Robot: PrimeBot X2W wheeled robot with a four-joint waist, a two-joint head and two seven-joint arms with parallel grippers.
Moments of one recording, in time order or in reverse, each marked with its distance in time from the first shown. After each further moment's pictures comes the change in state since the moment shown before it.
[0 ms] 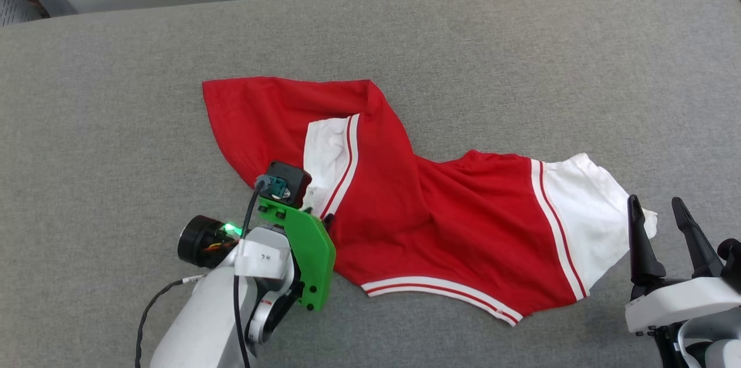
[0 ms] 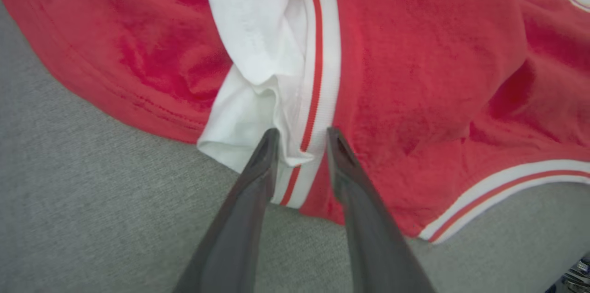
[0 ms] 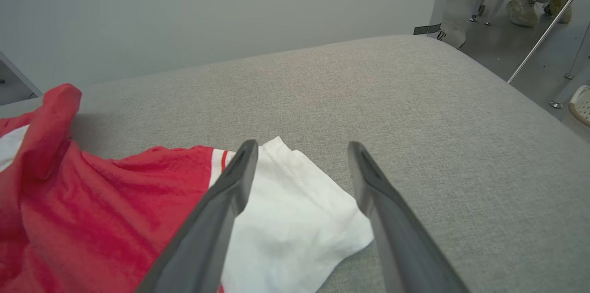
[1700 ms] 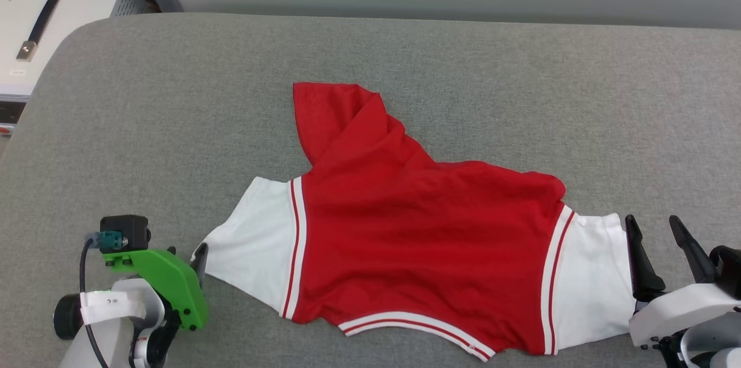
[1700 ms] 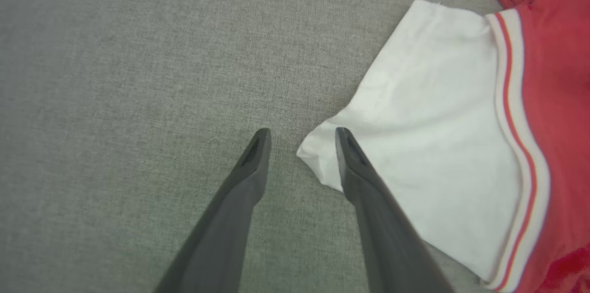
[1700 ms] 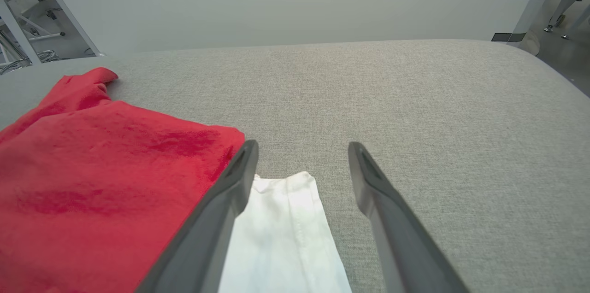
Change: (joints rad) left arm 0.117 0.127 0.274 0.269 -0.193 -0.007 -0.279; right arm 0.020 -0.034 0.007 0.029 -0.034 0.000 0.071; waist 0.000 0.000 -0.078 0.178
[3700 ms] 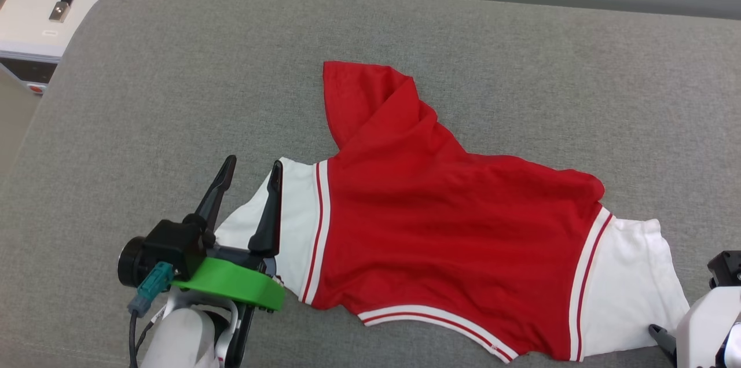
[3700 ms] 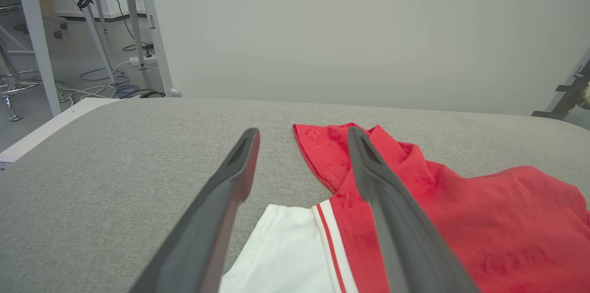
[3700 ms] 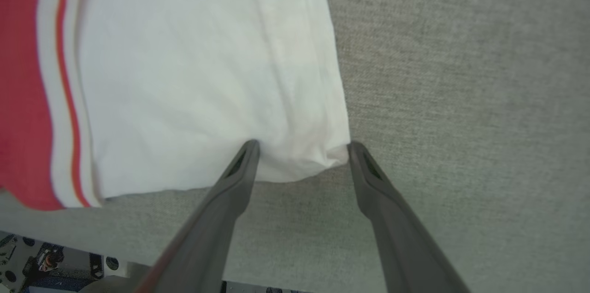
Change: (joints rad) left arm 0.063 -0.207 -0.017 -0.301 0.264 -0.094 -0.568; right arm 0.102 -0.092 -0.080 -0.229 0.049 0.000 1.027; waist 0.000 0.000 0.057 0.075
